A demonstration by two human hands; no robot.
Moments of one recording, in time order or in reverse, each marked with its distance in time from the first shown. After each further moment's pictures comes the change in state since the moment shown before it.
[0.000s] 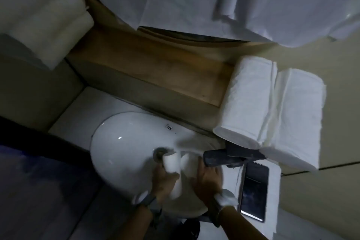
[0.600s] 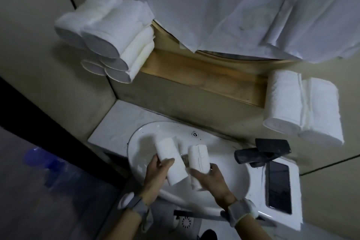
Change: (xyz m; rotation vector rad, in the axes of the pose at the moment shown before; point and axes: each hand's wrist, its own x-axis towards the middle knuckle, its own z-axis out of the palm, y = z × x) left_hand -0.027 0.015 -0.152 -0.296 -0.034 0.216; right_hand -0.071 -0.123 -0.017 0.979 0.075 0.071
